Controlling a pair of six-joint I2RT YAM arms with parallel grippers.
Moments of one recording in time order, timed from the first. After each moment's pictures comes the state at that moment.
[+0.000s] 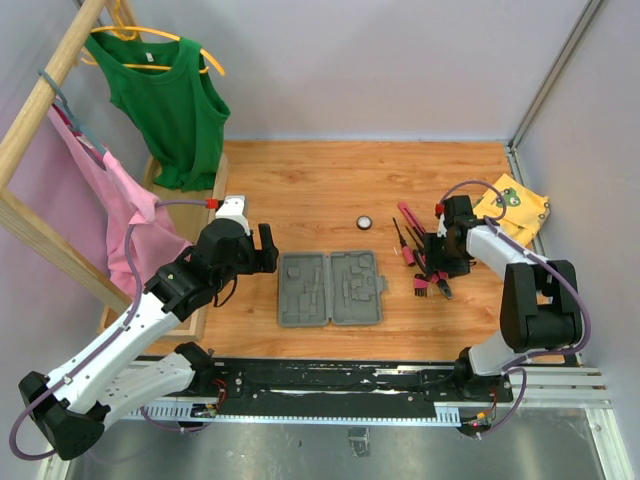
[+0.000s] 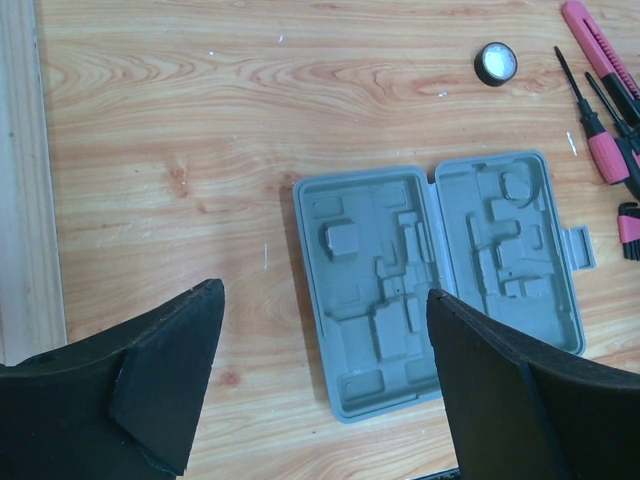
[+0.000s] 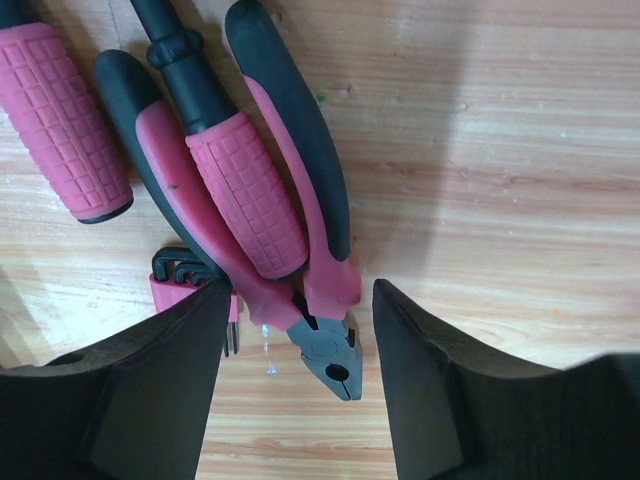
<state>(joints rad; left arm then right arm) -0.67 0.86 0.86 -0.58 -0.35 -0.48 0.09 1.53 0.89 -0.62 0.00 0.08</state>
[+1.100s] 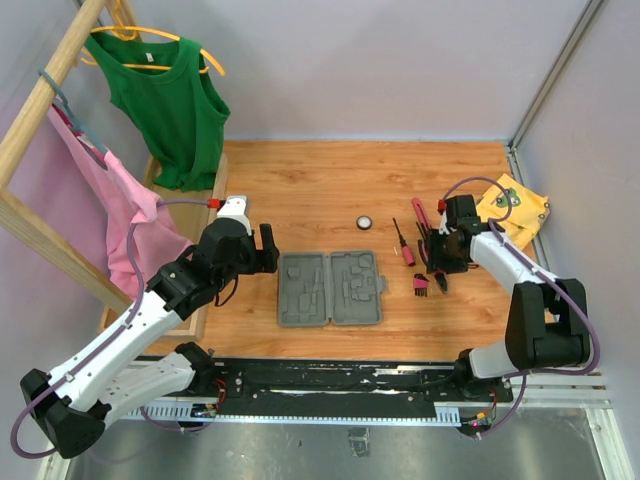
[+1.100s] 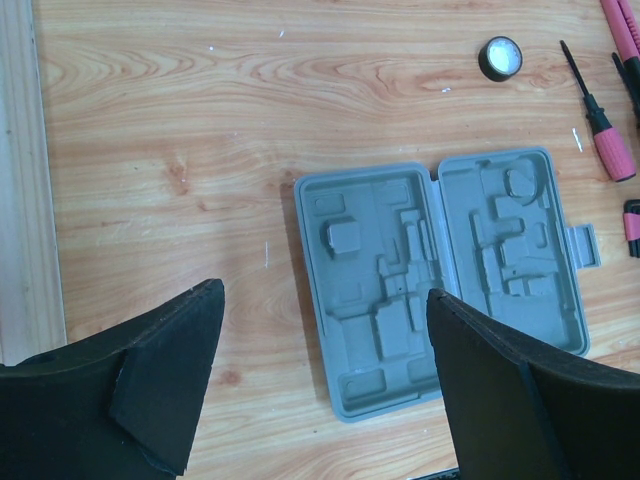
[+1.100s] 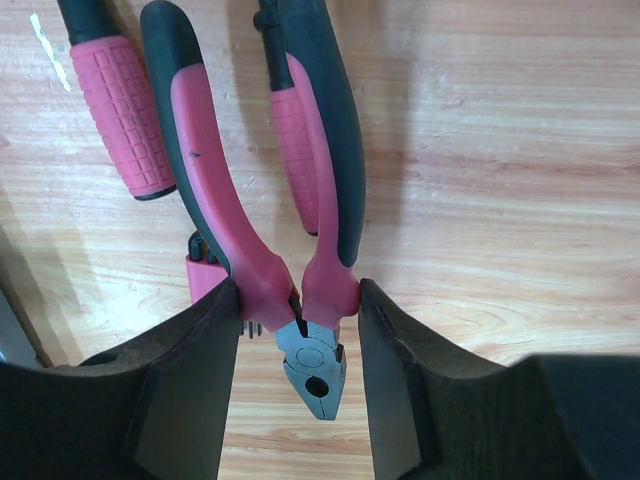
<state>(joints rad) -0.67 0.87 0.86 -0.58 -0.34 -0.48 0.11 1.43 0.87 -0.61 0.00 0.11</state>
